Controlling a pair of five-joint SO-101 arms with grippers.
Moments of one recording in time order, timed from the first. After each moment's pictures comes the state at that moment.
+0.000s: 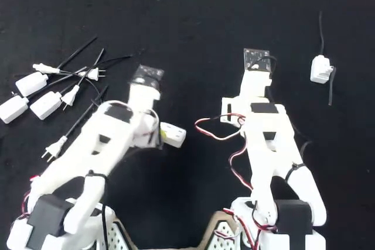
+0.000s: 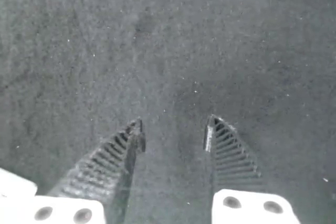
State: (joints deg) left arm 14.1 -18.9 46.5 51.3 1.1; right arm 0.5 -18.2 52.0 40.5 -4.4
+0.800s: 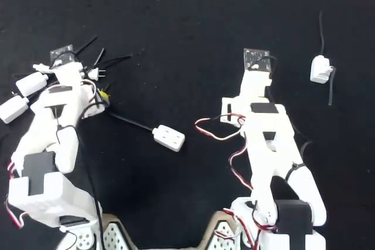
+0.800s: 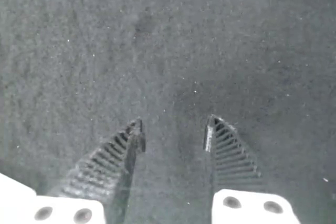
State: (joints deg) left arm -15.7 3.6 33.2 40.6 6.7; right arm 0.5 -18.2 52.0 40.5 -4.4
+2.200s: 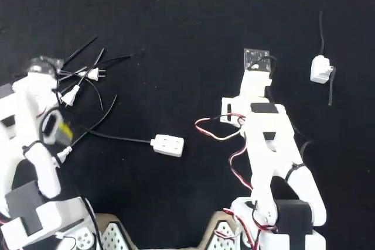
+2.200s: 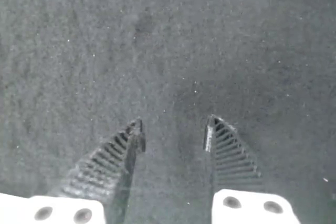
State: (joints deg) left arm -35.1 -10.9 28.5 73.7 -50.4; right arm 0.5 -18.2 52.0 40.5 -4.4
